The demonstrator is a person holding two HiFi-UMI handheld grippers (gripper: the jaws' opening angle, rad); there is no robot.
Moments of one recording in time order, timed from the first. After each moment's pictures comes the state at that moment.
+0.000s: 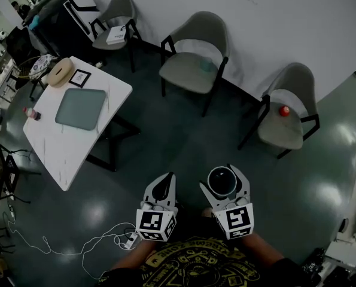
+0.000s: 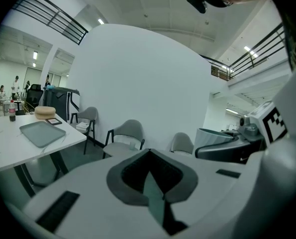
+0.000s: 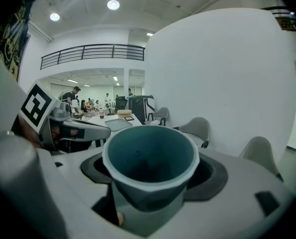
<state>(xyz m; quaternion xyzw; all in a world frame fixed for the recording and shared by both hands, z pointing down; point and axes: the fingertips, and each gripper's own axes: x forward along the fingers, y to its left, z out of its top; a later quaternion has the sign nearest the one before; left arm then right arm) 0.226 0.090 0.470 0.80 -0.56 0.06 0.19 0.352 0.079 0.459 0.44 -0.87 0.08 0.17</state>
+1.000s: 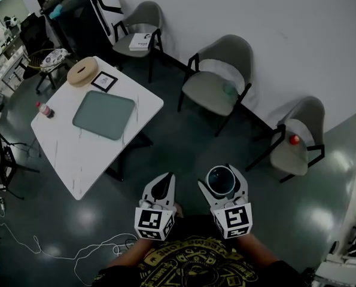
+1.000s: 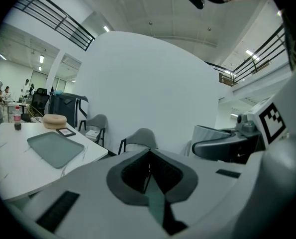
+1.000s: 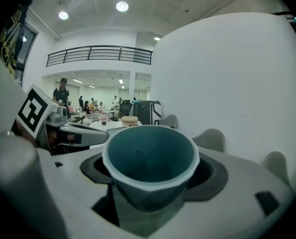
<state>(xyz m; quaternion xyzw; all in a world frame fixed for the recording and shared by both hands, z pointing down) 0.075 0.042 0.444 0.79 -0.59 0.03 0.17 0.199 0.015 0.419 0.43 -0.89 0.05 0.17</state>
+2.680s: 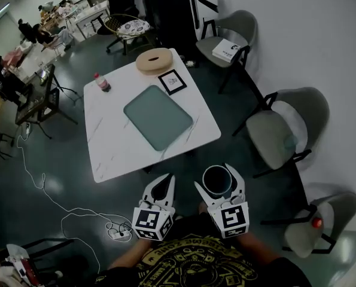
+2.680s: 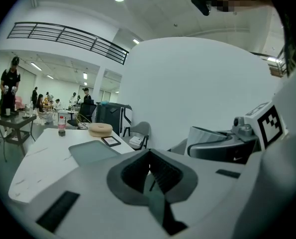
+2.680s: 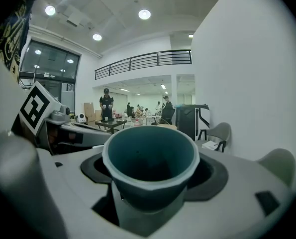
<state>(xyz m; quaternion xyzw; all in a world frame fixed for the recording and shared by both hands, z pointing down) -0.062 -0.049 0.436 0.61 -0.78 0.01 0.18 0.019 -0.127 0.426 0.14 -0.98 0.03 0.14</state>
